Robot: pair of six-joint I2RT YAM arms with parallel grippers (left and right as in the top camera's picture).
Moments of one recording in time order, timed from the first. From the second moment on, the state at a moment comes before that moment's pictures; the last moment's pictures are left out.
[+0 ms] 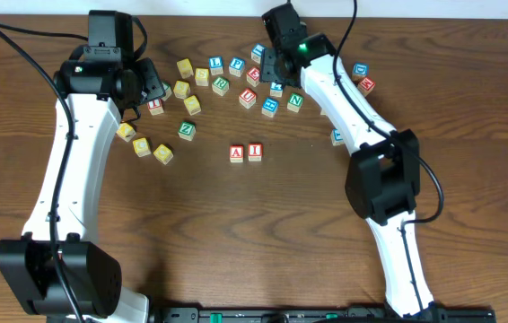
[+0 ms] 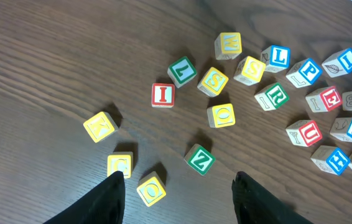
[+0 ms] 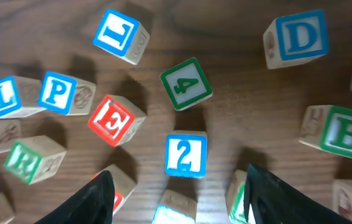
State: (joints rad) left arm -0.03 1.69 1.61 -0.94 -0.06 -0.38; right arm 0.44 2.44 2.25 -0.87 0.11 0.54
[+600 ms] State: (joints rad) left arm -0.03 1.69 1.61 -0.94 -0.06 -0.38; right arm 0.44 2.54 2.25 -0.81 0.11 0.57
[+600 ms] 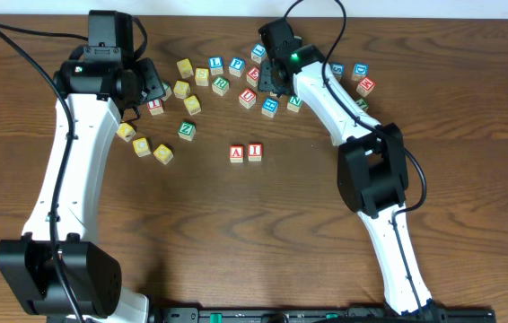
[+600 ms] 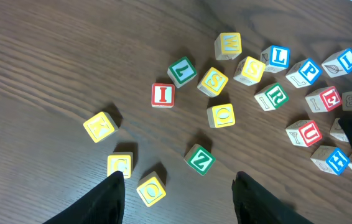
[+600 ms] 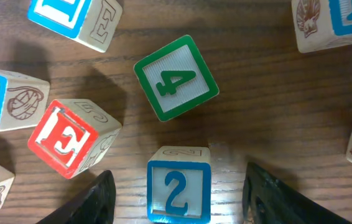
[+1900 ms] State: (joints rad) left arm -0.03 1.69 1.61 -0.94 -0.06 -0.38; right arm 0.44 2.58 2.25 -0.79 0.14 0.44
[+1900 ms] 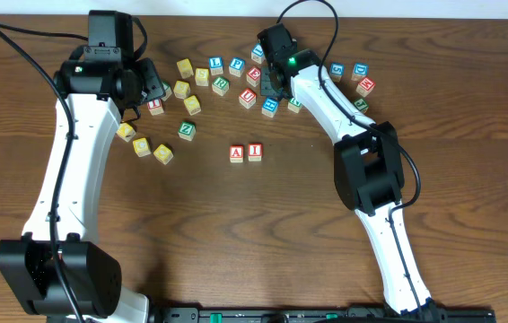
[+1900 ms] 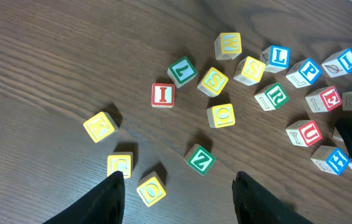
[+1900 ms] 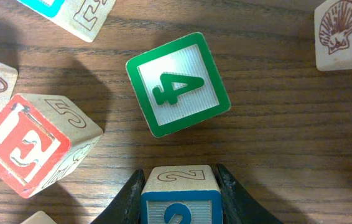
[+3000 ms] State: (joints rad) left arm -0.03 1.69 1.61 -0.94 -0.06 -0.38; right arm 0.47 2.14 2.16 -1.36 0.08 0.42
